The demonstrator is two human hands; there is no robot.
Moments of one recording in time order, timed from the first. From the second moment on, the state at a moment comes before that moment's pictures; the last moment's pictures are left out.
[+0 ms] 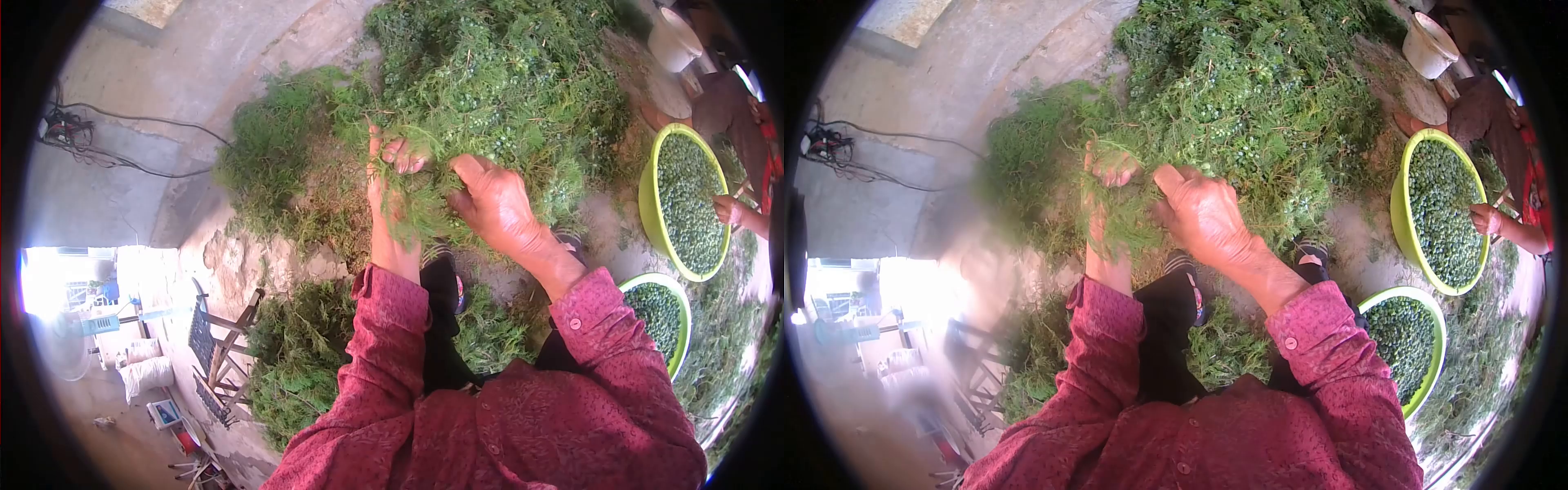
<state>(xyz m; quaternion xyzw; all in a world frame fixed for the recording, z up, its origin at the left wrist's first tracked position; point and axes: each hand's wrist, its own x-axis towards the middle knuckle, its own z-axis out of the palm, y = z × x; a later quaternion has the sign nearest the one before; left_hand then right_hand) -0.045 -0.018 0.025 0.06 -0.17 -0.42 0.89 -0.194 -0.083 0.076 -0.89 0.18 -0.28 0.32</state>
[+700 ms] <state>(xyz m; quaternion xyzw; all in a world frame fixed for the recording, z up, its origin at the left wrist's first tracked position) -0.053 -0.015 0.052 0.01 0.03 -0.44 0.90 -0.194 -0.076 0.076 -0.85 0.19 -0.24 0.43</state>
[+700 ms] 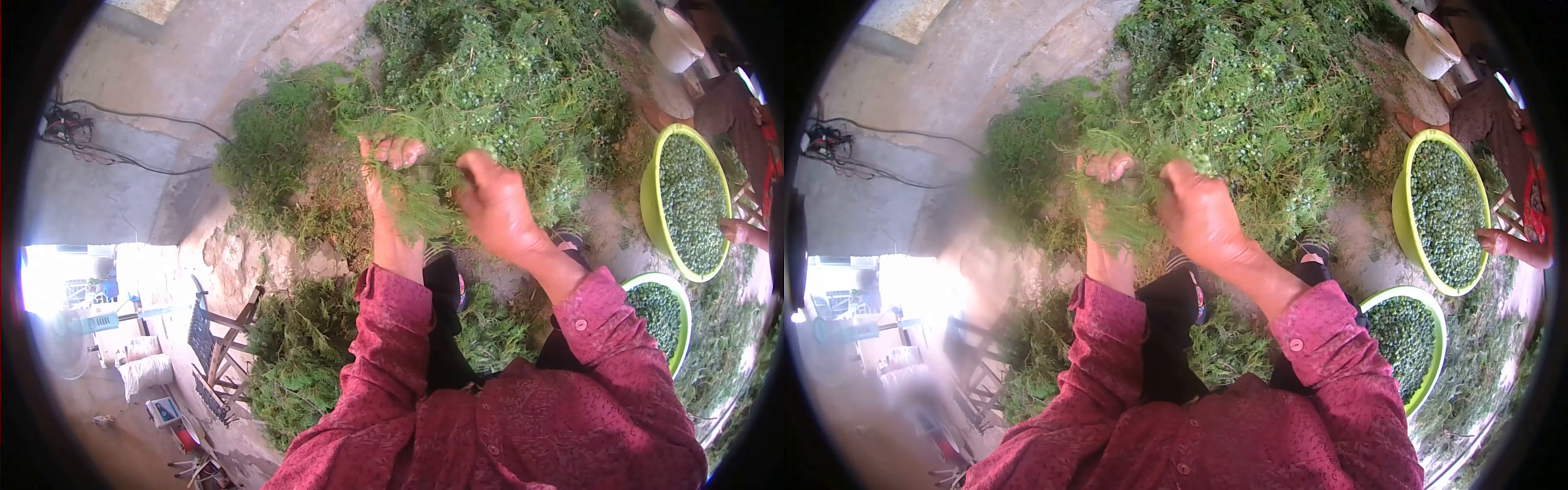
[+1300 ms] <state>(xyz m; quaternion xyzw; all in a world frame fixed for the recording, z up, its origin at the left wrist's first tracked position) -0.053 -0.018 0.056 -0.03 0.05 -0.45 0.89 -0.196 -0.080 0.079 -0.81 0.19 -0.32 0.45</state>
